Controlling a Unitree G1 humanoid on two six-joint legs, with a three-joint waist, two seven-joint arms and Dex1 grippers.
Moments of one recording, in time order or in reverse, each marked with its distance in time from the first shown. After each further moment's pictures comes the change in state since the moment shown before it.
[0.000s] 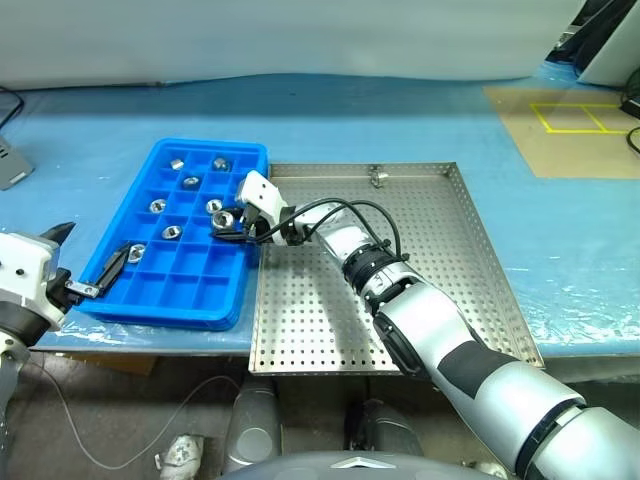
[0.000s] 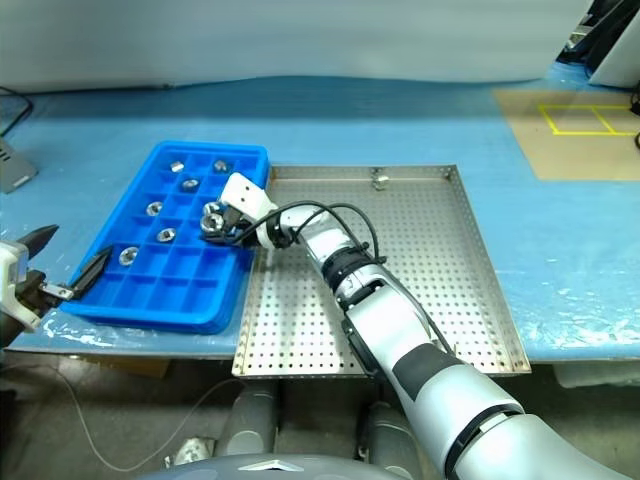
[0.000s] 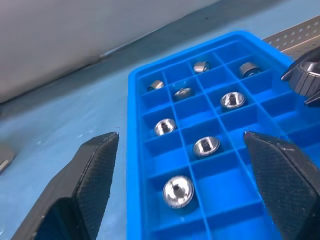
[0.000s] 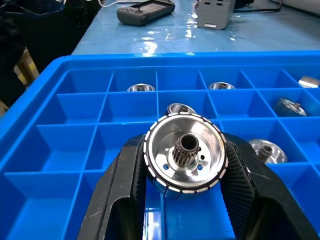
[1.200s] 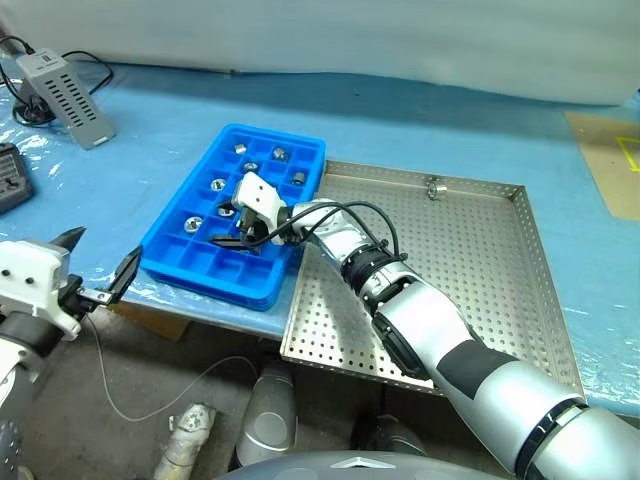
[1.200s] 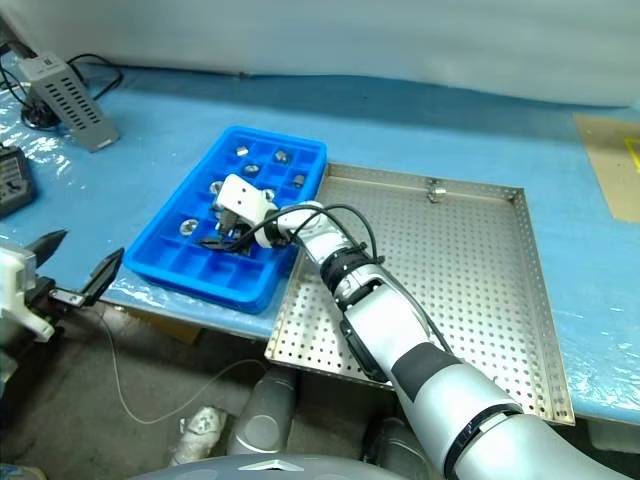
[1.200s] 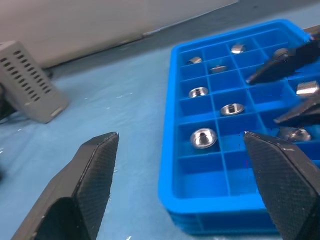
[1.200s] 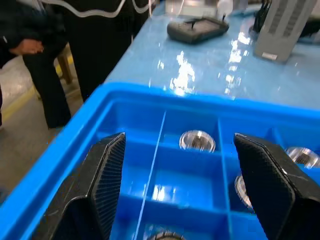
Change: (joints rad) left arm -0.059 -0.007 -0.105 -0.039 -0.034 0.040 0.043; right arm -0.004 0.002 -0.004 -0.053 0.016 -0.064 -0.024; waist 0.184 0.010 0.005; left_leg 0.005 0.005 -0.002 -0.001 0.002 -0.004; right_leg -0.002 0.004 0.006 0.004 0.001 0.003
